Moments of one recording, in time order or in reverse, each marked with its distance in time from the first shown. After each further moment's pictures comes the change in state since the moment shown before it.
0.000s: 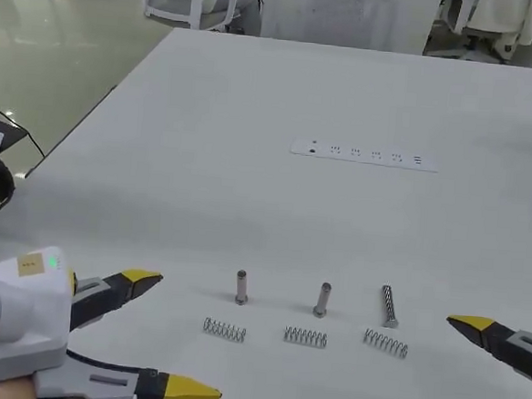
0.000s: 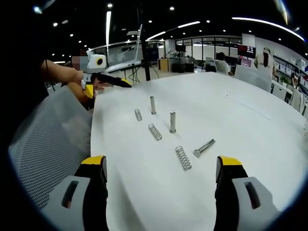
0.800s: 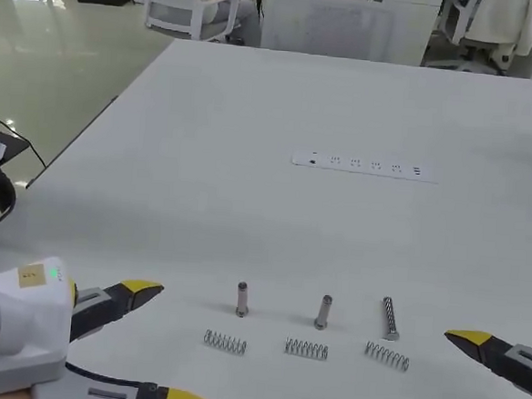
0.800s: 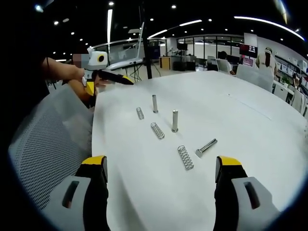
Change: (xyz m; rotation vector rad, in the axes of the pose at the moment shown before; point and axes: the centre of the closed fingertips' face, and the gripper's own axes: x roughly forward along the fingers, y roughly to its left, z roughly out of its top) left arm -0.001 -0.003 0.003 0.005 0.009 -0.006; right arm 0.002 0.004 0.000 -0.009 0.019 0.010
